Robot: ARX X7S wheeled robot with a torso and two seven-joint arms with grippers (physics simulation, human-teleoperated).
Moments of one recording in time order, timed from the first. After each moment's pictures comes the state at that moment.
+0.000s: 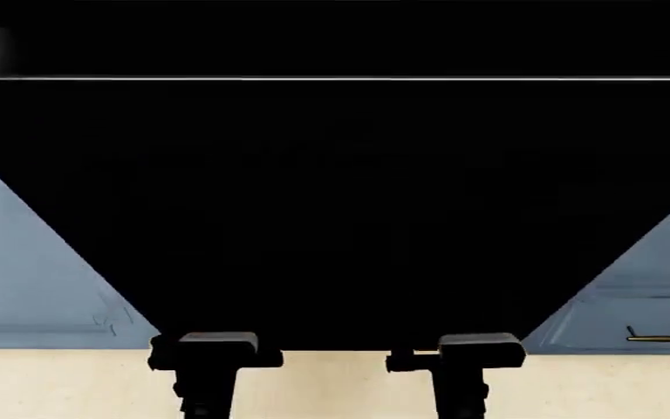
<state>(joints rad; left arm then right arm) -0.35 -0.04 0.12 -0.88 -0.08 0.58 -0.07 0.39 0.09 -0.30 0.96 0.04 -0.63 0.28</state>
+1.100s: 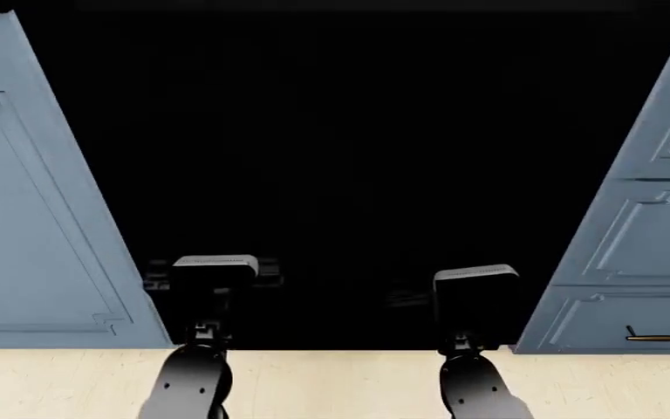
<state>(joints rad) -0.50 -0.07 0.20 -0.64 -0.11 0.40 -0.16 0.54 0.13 -0.35 0.82 0.02 -0.44 0.28</state>
